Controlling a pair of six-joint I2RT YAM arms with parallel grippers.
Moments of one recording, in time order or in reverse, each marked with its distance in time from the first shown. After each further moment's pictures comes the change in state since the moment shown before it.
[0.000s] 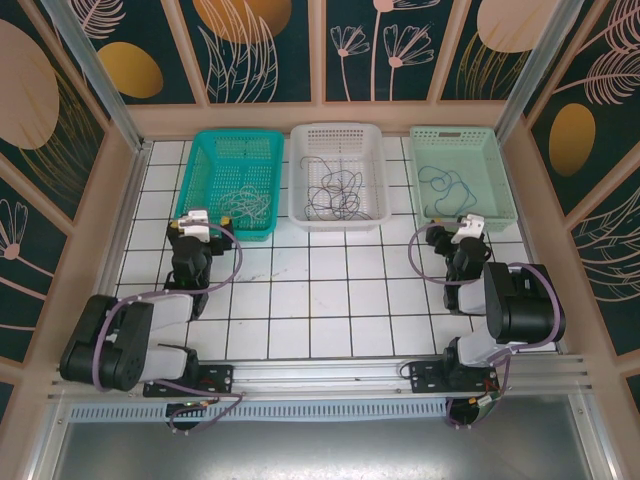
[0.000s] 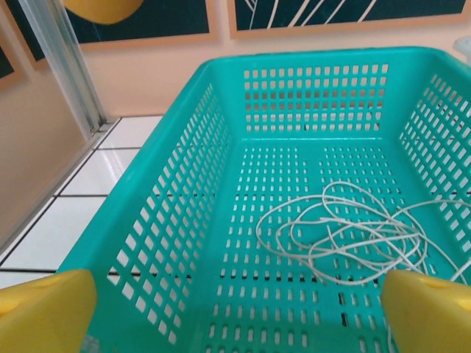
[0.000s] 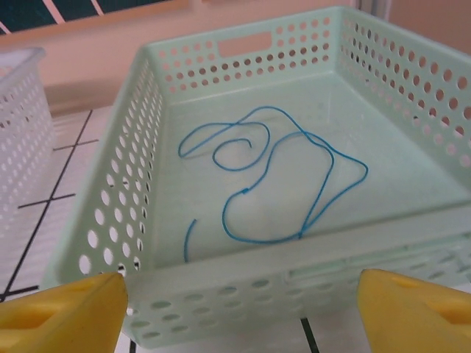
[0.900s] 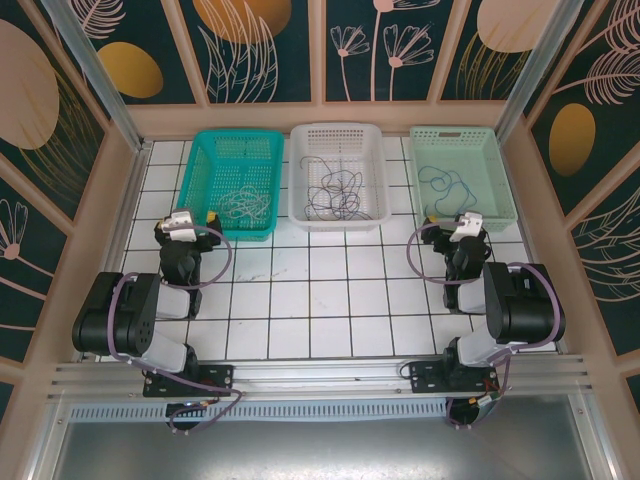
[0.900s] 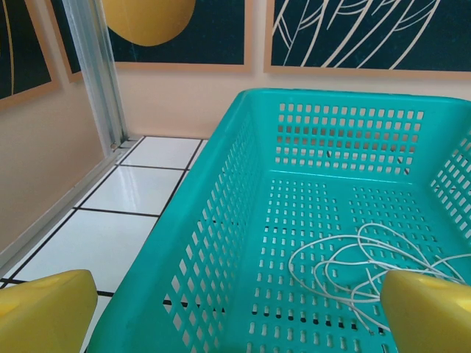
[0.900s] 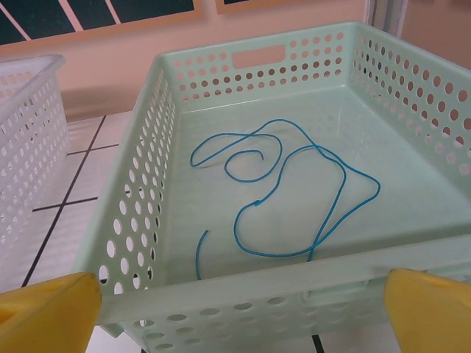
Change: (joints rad) left arm 0.140 0.160 -0.035 0.289 0.103 -0.059; right arm 0.012 0.000 0.005 0.014 -0.014 -0.022
